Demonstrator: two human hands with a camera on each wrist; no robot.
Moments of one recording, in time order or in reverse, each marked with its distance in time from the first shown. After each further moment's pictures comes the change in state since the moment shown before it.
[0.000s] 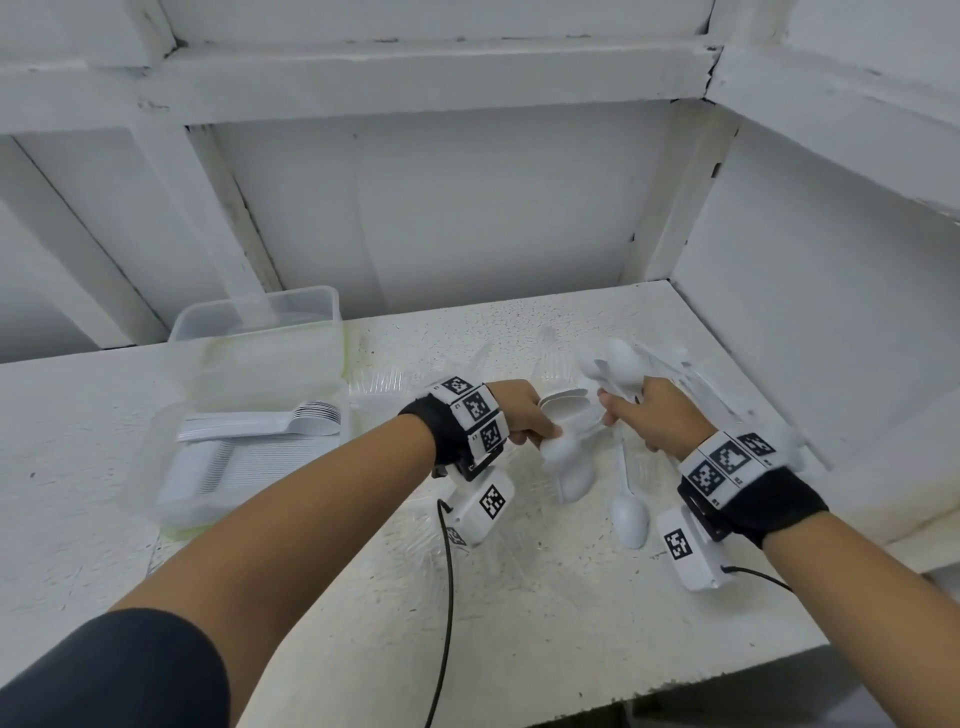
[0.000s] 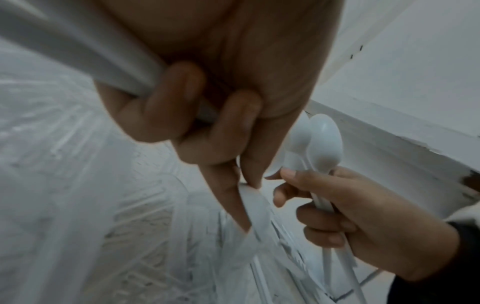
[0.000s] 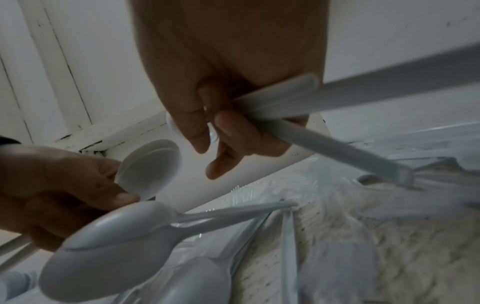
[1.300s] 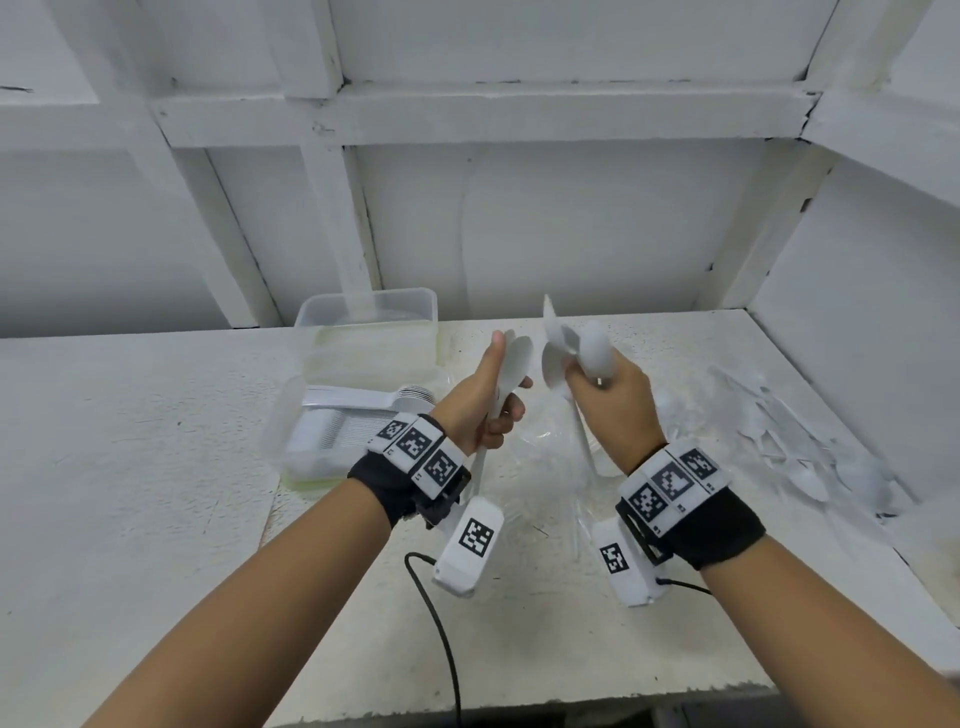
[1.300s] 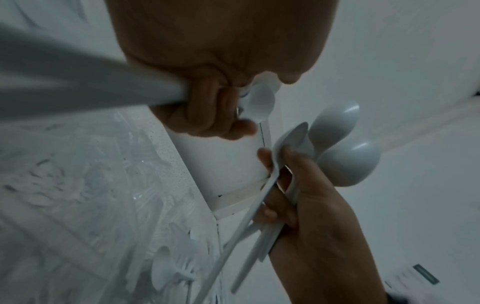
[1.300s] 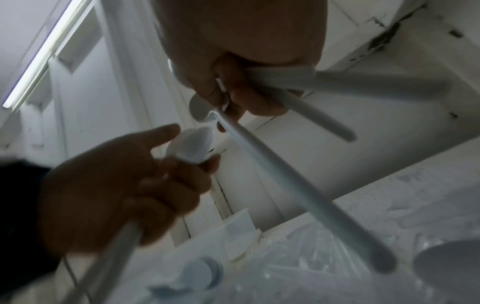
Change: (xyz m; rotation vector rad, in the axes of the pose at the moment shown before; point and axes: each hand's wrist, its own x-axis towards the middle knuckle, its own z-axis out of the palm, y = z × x) left_hand -0.112 -0.078 -0.009 -1.022 0.338 0.163; right_hand -0.055 -0.110 0.095 0.285 0.223 -0.425
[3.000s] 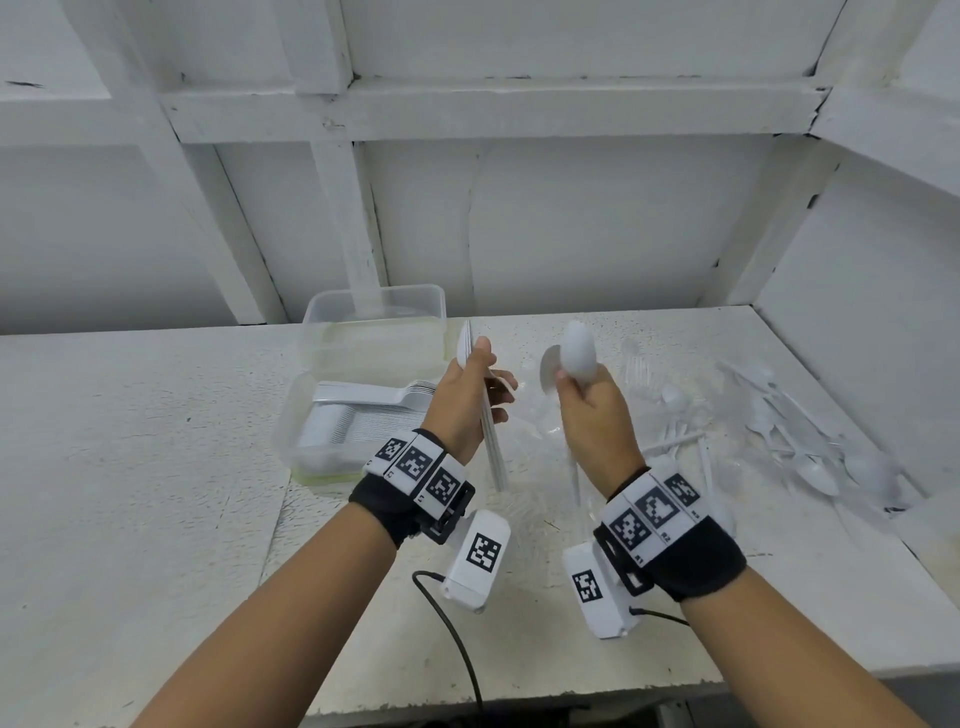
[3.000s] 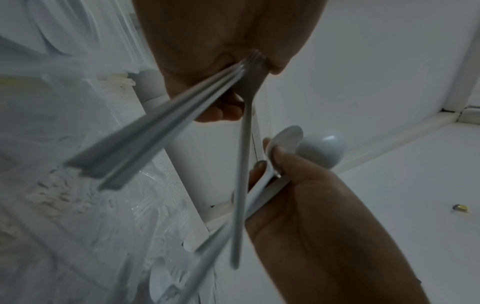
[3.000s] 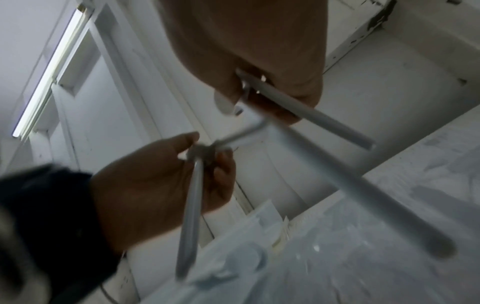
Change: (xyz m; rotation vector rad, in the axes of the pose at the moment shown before) left_hand -0.017 -0.005 -0.005 -0.249 0.259 0.258; right_hand -0.022 -0.011 0.028 0.085 -0.026 0.106
